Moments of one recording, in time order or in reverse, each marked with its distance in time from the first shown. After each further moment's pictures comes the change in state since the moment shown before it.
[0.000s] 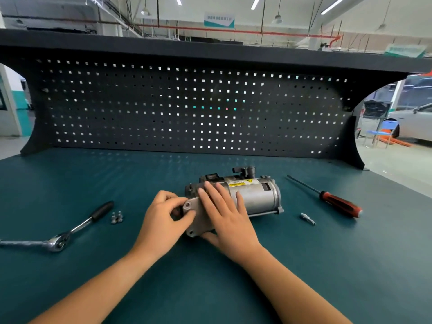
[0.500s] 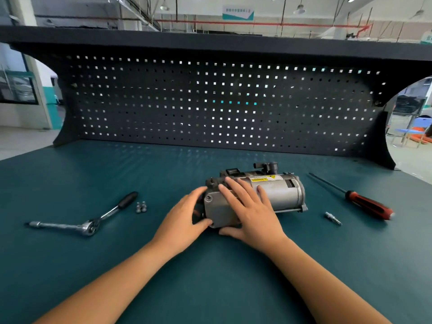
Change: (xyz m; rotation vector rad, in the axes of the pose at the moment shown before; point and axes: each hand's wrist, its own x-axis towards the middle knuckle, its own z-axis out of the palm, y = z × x) left_hand -0.006 -0.026 -0.002 0.043 -0.292 -0.056; right_hand 0.003 0.012 0.009 0.068 -0.059 -0.057
